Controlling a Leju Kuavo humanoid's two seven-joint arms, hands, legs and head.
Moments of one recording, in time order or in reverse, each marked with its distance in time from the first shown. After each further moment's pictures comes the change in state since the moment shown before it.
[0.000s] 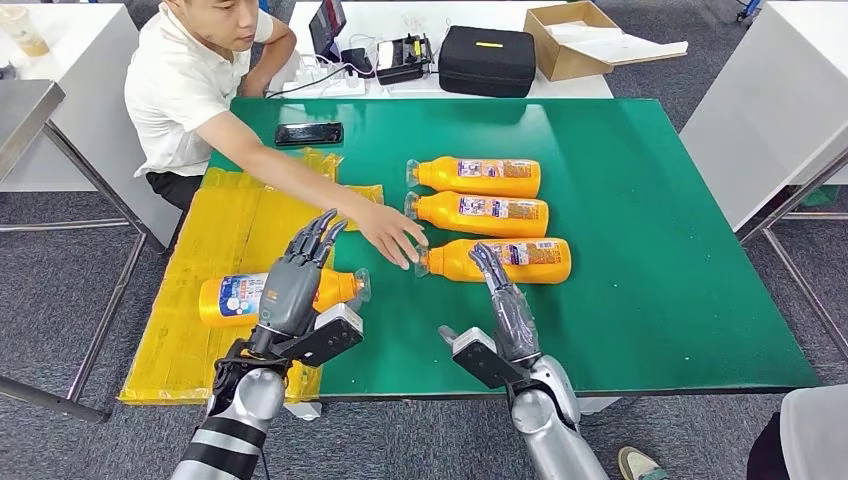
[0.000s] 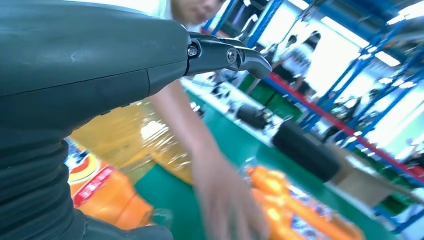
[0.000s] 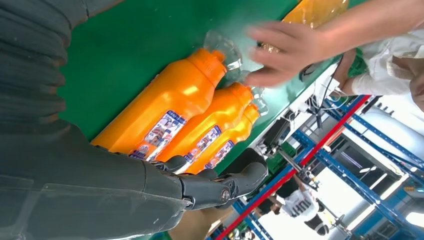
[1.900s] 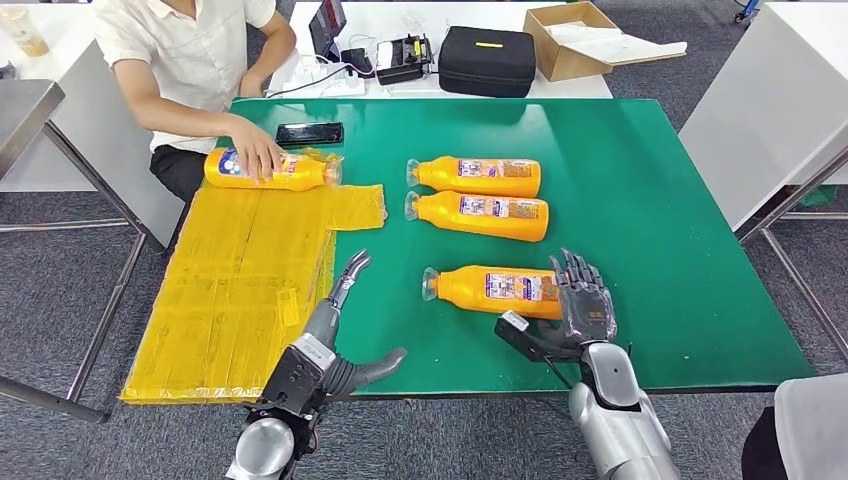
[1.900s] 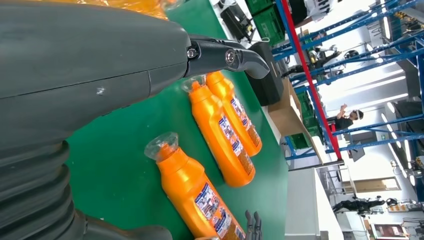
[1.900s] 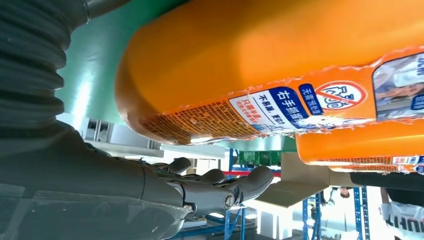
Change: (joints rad) left arm 0.211 -0.052 -0.126 -0.166 0.536 -0.246 0.039; right arm -0.110 -0.194 -0.144 0.240 0.709 -0.178 0.496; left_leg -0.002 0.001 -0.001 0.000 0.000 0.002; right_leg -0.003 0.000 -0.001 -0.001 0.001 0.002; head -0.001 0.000
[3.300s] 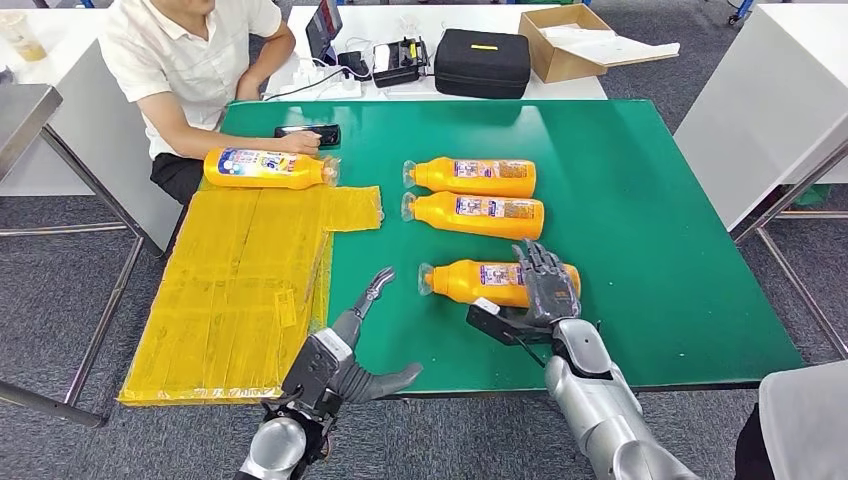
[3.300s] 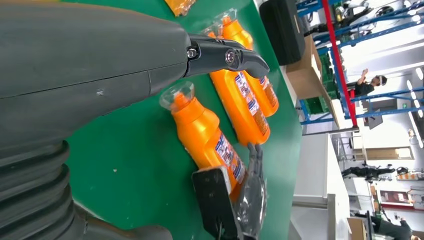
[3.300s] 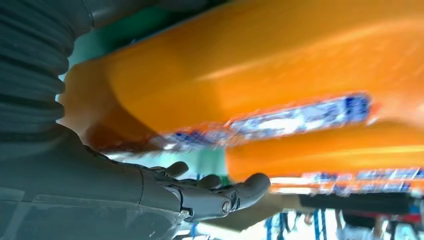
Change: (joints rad) left arm -0.034 0.000 -0.035 0.118 0.103 -0.065 0.048; right arm -0.175 0.043 0.087 0.238 -0.082 0.114 -0.096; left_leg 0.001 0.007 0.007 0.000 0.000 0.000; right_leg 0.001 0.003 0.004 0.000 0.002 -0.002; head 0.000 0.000
